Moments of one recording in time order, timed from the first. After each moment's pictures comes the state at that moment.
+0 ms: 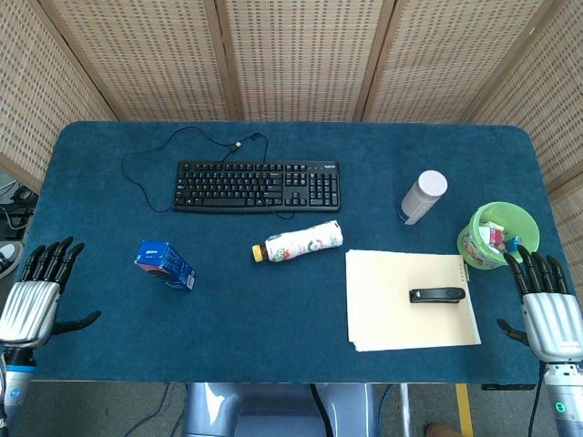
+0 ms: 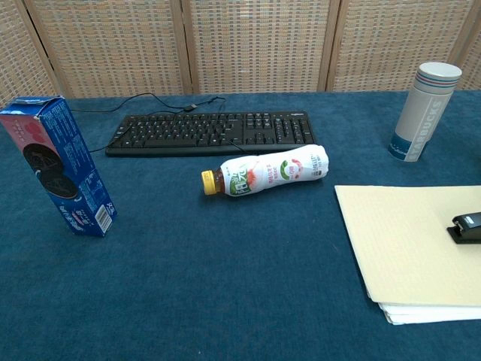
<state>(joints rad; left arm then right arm) -0.20 -1.09 0.02 -1.82 1.44 1.49 0.23 0.10 -1.07 0.07 -1.69 -1.48 1.50 -0.19</state>
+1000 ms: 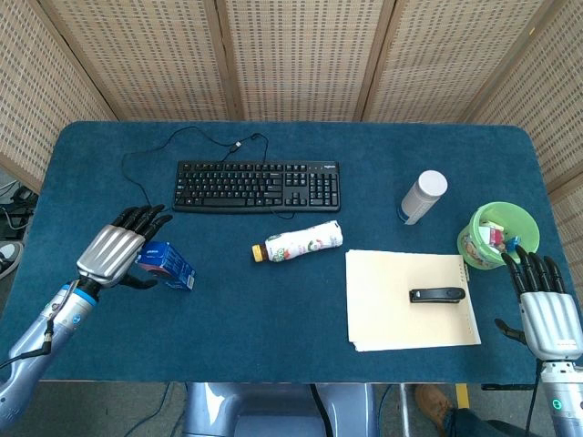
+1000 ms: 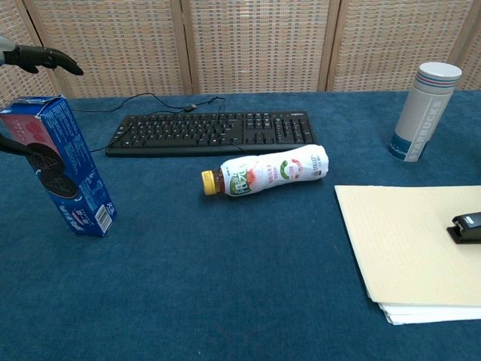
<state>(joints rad) -0.60 -0.99 -0.15 -1.88 1.20 0.92 0.31 0.10 -1.08 0.08 -1.68 -1.46 1.47 -0.19</state>
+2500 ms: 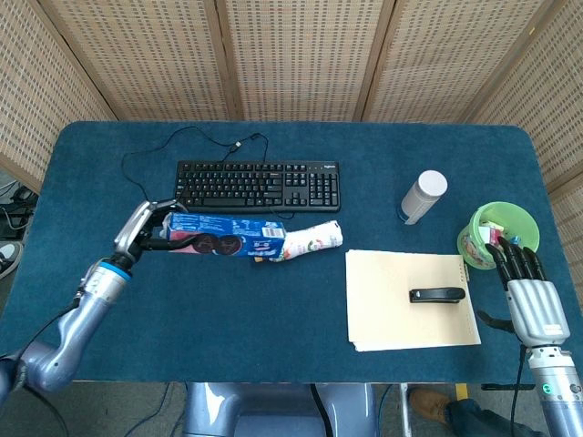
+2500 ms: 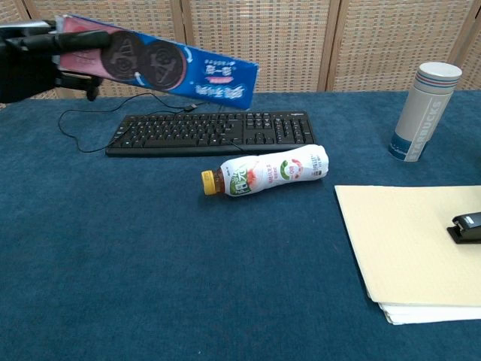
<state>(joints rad) -0.63 -1.31 -0.32 -1.64 1.21 0.88 -0.91 0.17 -1.05 0.13 -1.75 -1.42 1.36 -0.08</state>
